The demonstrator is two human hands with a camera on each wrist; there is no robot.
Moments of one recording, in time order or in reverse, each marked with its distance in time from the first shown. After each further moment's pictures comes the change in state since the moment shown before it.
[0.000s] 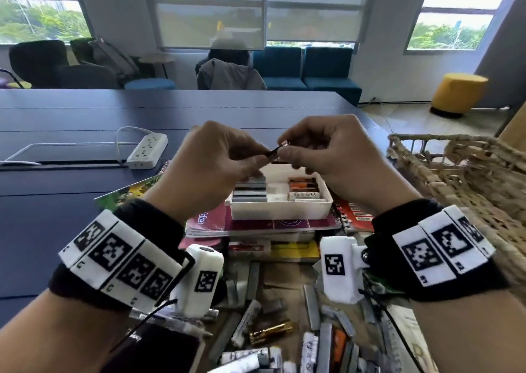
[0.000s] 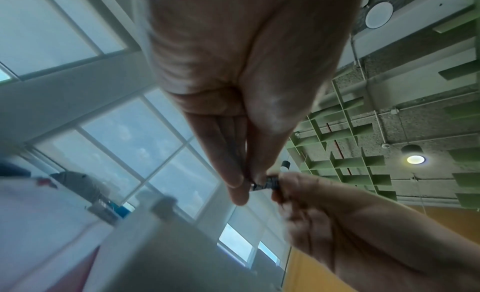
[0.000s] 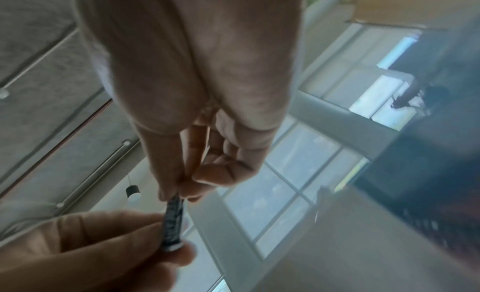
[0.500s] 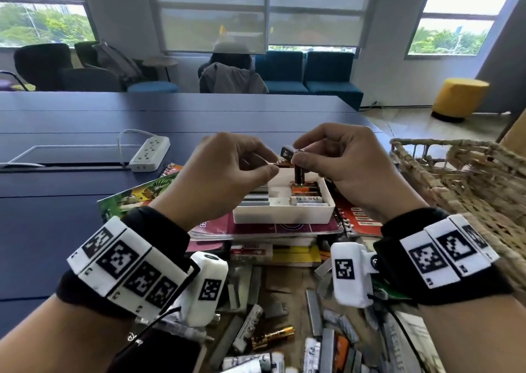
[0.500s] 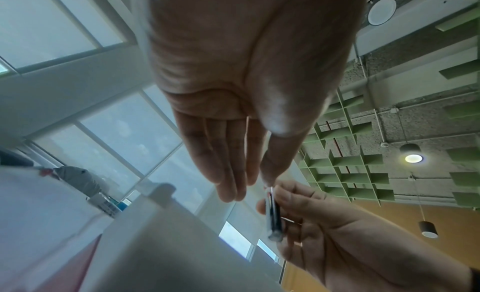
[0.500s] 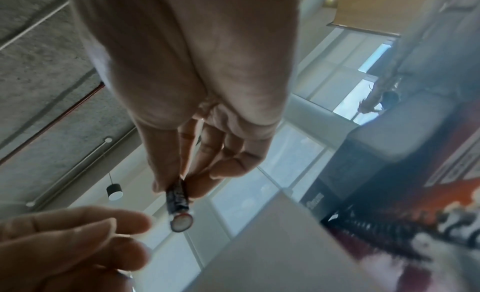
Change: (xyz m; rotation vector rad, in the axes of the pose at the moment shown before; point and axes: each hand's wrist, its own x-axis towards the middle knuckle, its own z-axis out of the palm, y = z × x) left_hand -0.002 0.001 0.007 0.018 -0.015 -0.012; right_hand -0.003 0.018 -0.011 0.038 0.032 0.017
